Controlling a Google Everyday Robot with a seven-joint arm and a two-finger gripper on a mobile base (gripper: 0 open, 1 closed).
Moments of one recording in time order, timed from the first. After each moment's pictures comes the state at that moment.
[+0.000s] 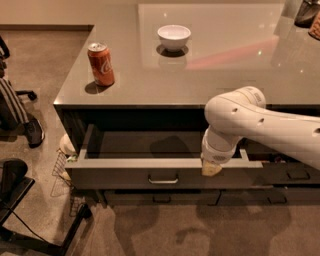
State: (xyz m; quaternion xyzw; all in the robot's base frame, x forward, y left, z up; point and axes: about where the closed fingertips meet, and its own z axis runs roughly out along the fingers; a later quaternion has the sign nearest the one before) arm 0.519 -0.170 0.661 -0.65 0.76 -0.02 0.06
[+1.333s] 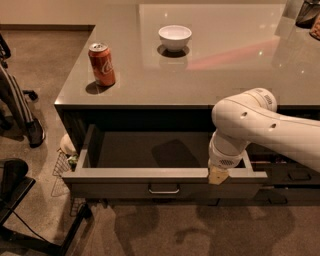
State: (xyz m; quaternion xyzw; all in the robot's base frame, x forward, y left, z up) arm 0.497 -0.183 0.672 -0.63 0.77 -0.03 0.05
